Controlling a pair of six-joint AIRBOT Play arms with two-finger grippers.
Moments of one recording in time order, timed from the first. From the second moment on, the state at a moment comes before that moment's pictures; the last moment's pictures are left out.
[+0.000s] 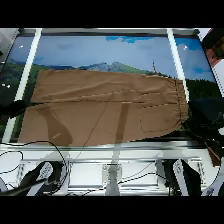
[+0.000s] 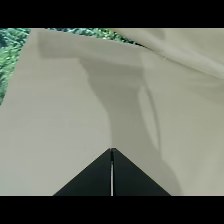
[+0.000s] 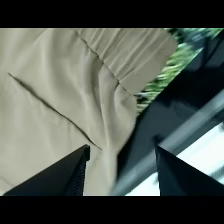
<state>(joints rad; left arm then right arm) 0.57 -0.94 0.90 1.32 -1.16 -1.32 -0.76 -0.75 0.44 -1.16 1.08 1.63</state>
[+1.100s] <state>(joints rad) 0.57 -0.95 0.90 1.30 -1.23 -1.32 -1.10 -1.19 0.44 -0.66 1.01 0.96</state>
